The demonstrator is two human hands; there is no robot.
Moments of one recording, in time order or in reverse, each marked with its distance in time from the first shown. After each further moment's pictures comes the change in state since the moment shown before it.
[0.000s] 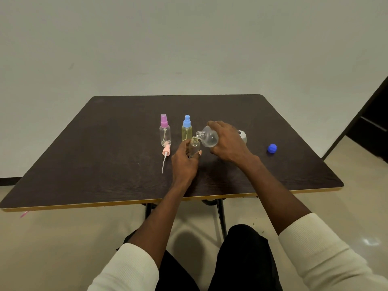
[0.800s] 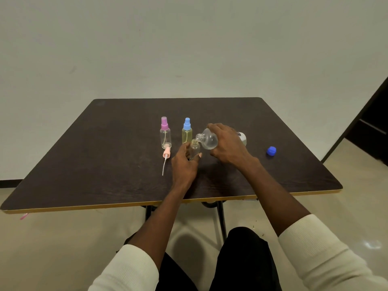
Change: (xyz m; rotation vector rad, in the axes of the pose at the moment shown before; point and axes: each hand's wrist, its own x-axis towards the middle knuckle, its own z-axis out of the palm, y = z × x) left_hand -0.001 -0.001 0.000 -0.046 -0.013 0.008; right_hand 0.001 0.000 0.000 -0.027 -0.012 -0.006
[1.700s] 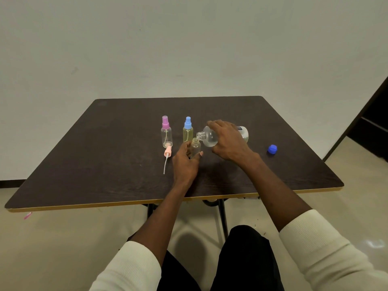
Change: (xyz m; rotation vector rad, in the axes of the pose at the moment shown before) left_hand 0.000 0.000 -0.001 0.028 0.011 -0.009; right_hand 0.004 -0.002 -0.004 -0.073 -0.002 -0.047
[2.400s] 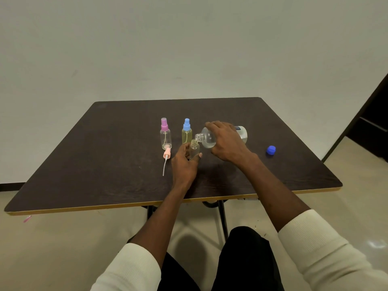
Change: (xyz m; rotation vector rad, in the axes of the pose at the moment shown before) left_hand -0.001 0.003 0.000 0.006 0.007 -0.010; right_hand -0.001 -0.002 -0.006 -0.014 -0.007 -0.014
